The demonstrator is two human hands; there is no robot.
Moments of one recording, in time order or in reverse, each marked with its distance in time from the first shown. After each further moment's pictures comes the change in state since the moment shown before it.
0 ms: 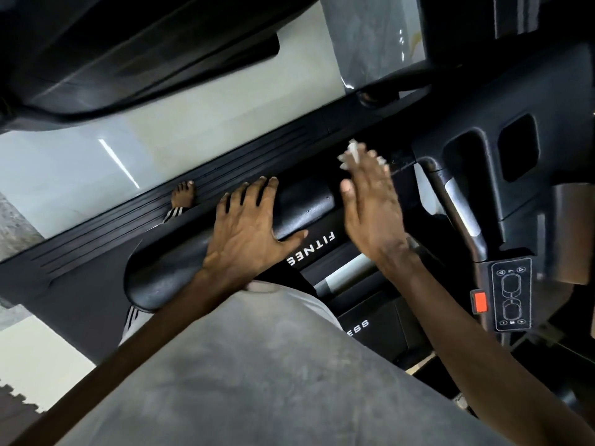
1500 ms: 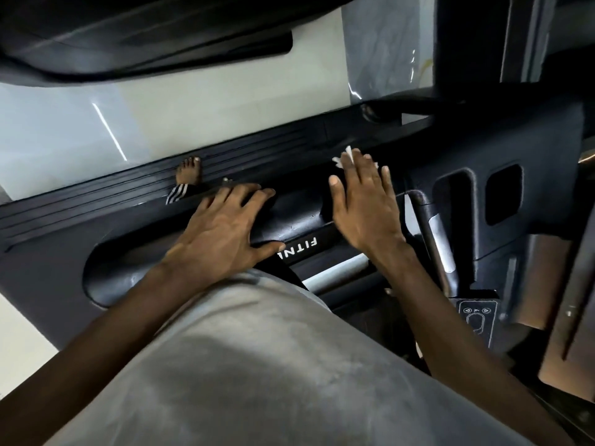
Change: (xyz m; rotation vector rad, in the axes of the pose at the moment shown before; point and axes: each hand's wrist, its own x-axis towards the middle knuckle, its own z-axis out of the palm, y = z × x) left_hand 0.012 -0.008 -0.012 -0.090 -0.072 0.088; right_hand 0.051 0.010 -0.023 -0.258 -0.233 0.047
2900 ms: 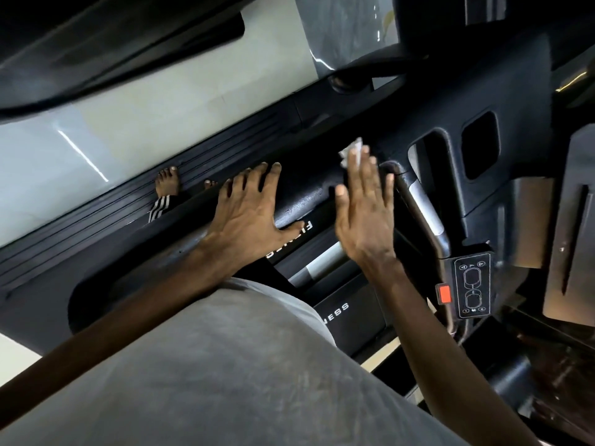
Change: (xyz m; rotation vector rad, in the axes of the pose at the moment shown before) left_hand 0.057 0.047 0.019 0.060 -0.063 0.011; right_hand -0.045 0.029 0.030 0.208 0.196 0.188
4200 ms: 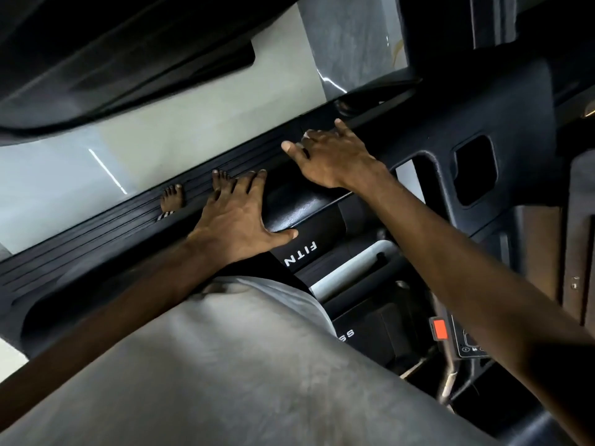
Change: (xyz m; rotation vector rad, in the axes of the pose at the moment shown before) left_hand 0.036 0.026 0.000 0.032 -0.086 -0.116; right_hand 0.154 -0.008 -0.030 -0.361 -0.539 -0.318
